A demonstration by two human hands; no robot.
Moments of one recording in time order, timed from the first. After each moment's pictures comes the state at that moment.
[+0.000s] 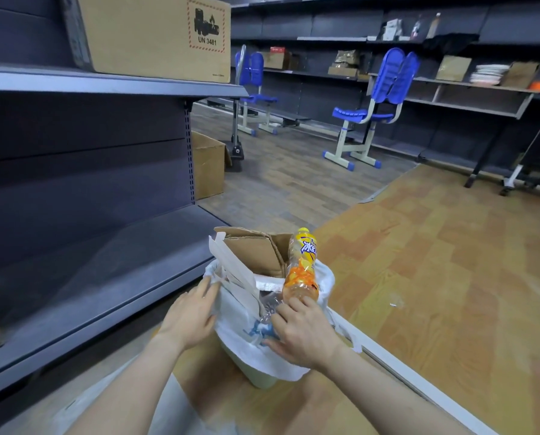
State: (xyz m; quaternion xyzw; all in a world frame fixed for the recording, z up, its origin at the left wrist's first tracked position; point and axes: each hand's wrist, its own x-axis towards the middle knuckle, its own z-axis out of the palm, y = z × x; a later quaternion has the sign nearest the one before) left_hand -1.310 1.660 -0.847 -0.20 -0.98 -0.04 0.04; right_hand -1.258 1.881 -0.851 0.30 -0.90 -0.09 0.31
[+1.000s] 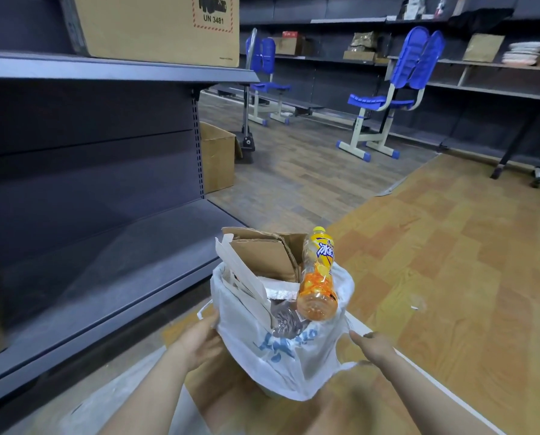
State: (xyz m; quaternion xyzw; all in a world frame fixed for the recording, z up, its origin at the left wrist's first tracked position) left_hand -1.336 1.668 -0.900 0.24 -0.58 -0.73 -0.26; right_hand -1.296 1.994 -0.929 -0.35 -0.84 0.40 -0.12
